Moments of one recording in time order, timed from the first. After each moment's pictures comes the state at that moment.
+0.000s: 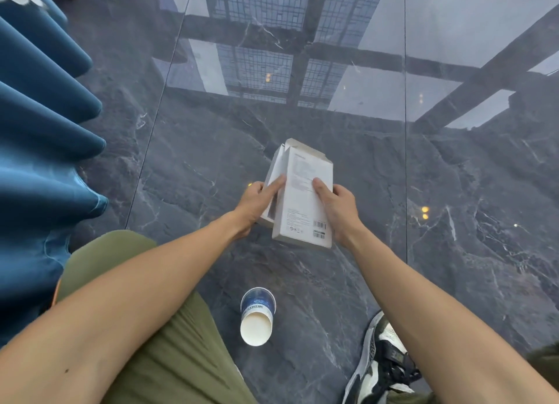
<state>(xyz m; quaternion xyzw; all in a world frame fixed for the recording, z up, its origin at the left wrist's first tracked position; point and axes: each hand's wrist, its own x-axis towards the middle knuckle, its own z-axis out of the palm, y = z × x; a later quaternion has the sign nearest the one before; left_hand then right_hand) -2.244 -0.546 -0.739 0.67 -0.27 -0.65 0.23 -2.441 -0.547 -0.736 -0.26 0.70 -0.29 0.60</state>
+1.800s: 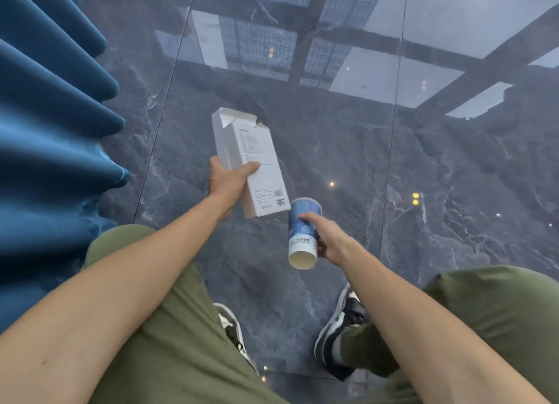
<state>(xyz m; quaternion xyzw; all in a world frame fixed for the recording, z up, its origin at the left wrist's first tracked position) -2.213 -0.519 -0.666 0.76 -0.21 -0.50 0.36 -2.447 -0.467 -0.687 -0.12 0.73 -0.07 0.67</state>
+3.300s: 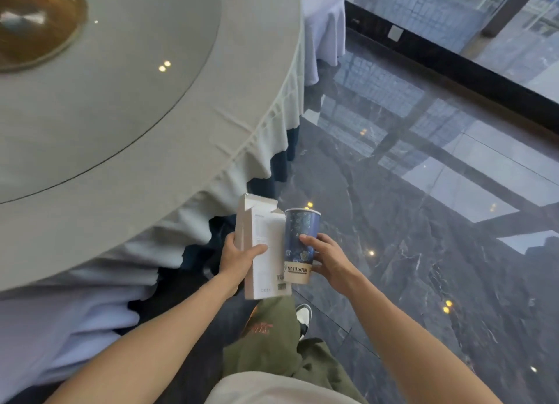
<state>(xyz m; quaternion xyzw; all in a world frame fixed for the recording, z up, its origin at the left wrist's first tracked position) -2.122 -0.050 -0.066 0.80 -0.04 -0.44 0.40 -2.305 -0.192 -0.056 -0.36 0.52 -0.04 0.77</state>
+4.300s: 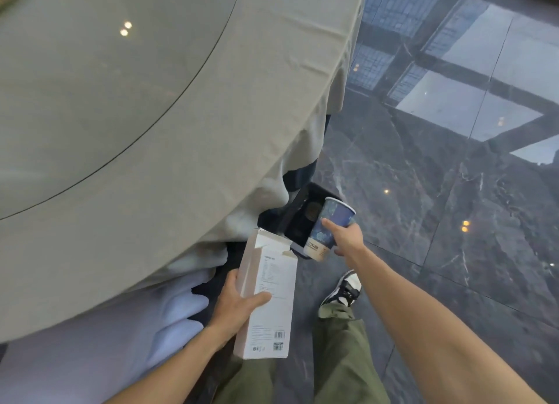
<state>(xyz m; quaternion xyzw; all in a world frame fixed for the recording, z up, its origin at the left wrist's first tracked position) -1.913 0.238 -0.155 0.78 -0.13 -0.58 0.20 -2.108 0.008 -0.225 -0.30 0.76 -0.03 0.58</state>
